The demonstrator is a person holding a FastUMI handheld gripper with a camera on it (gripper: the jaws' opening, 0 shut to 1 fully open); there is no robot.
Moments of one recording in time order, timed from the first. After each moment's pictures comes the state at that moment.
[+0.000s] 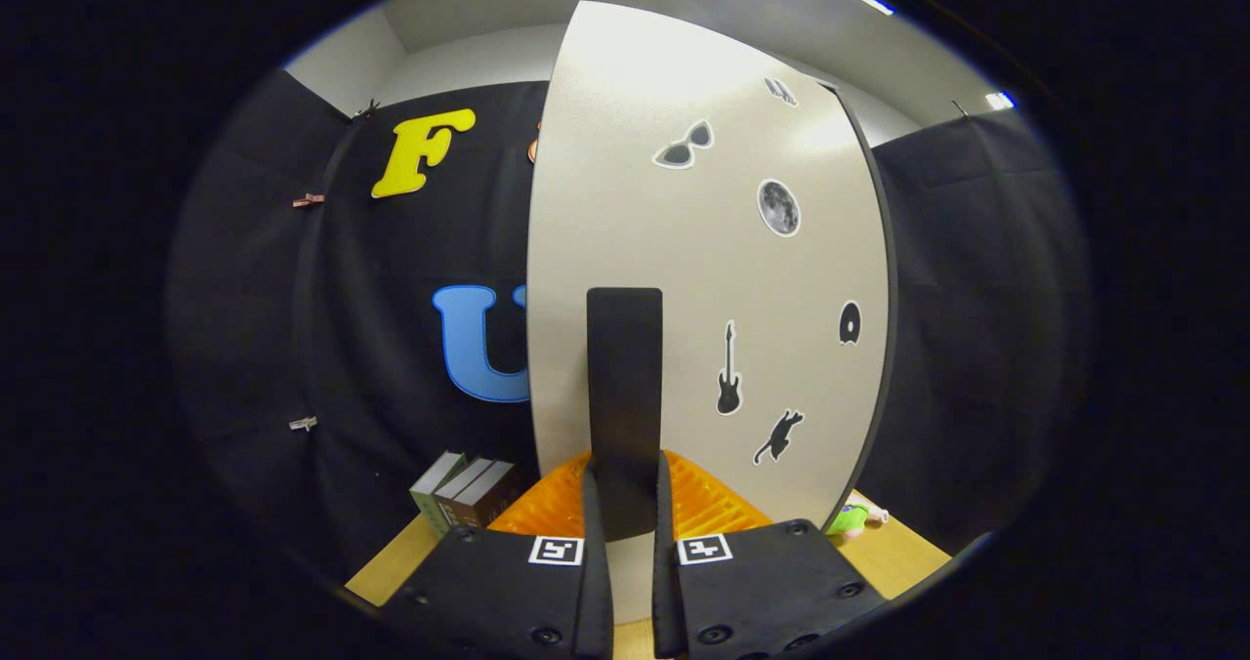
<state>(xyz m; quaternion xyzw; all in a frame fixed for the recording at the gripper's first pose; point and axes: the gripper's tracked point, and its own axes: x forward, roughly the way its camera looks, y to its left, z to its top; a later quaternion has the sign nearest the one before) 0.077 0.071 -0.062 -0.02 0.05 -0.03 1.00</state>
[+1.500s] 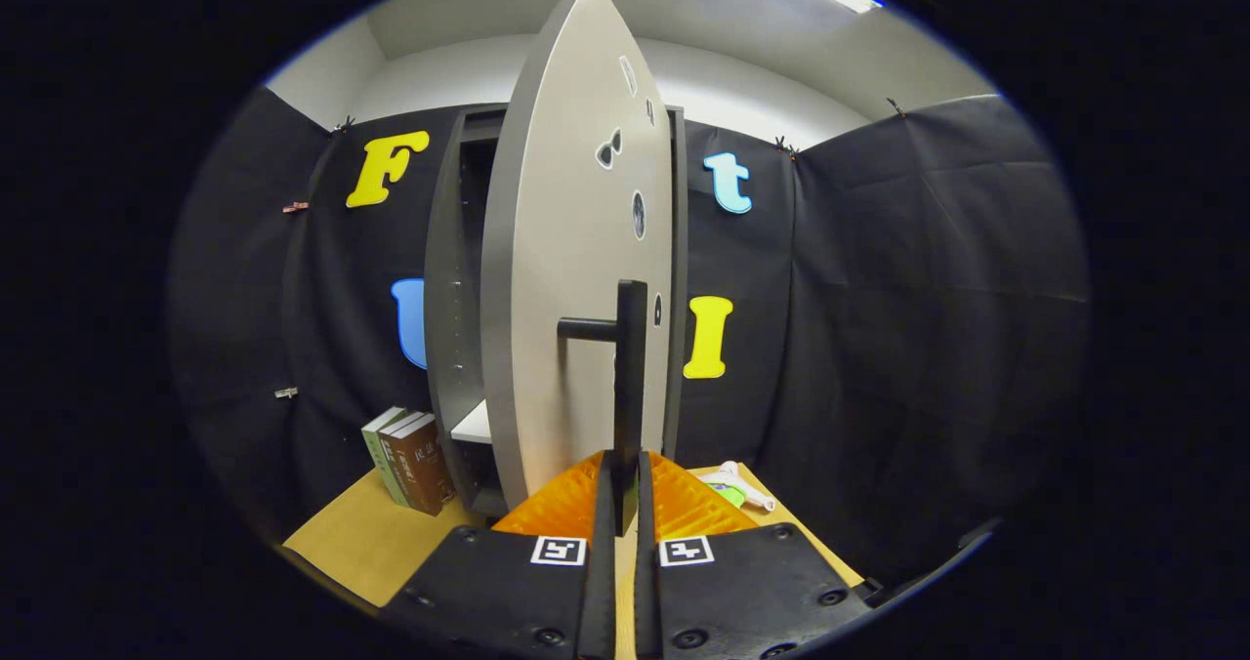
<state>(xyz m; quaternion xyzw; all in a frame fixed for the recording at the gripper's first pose) -0.103 -0.144 -0.040 -0.03 0.04 -0.06 1.00</state>
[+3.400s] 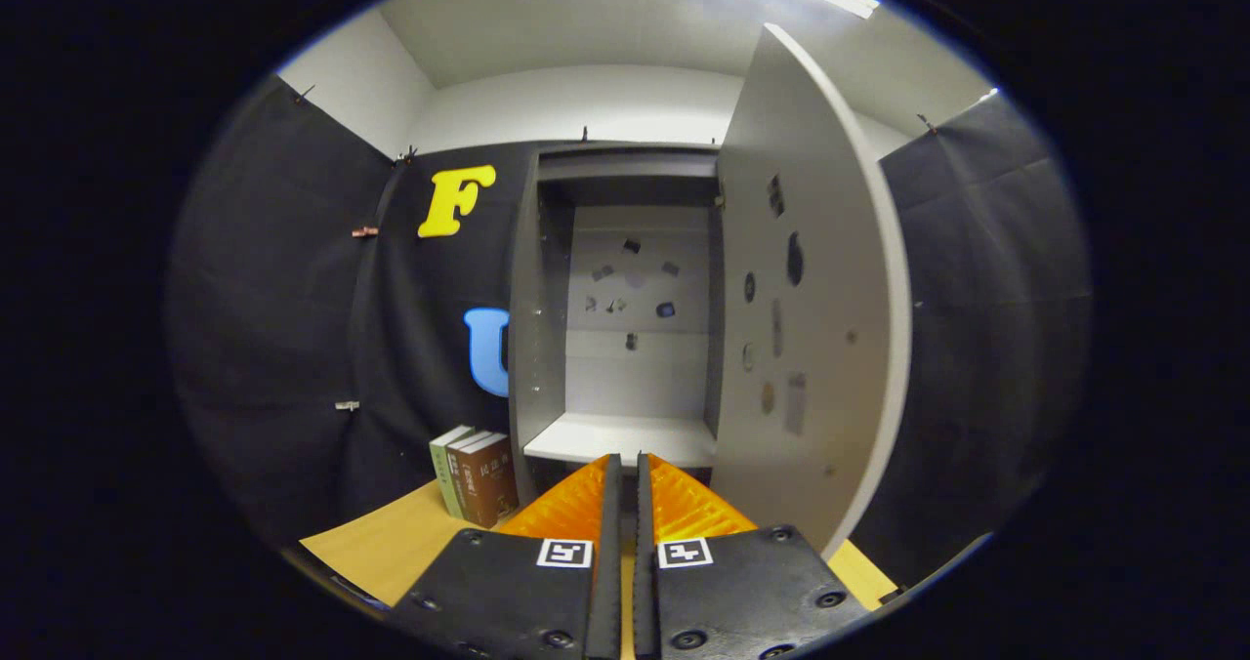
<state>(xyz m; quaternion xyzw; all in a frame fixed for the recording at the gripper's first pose) -0.125 -0.058 -0.069 -0.03 0.03 0.03 1.00</state>
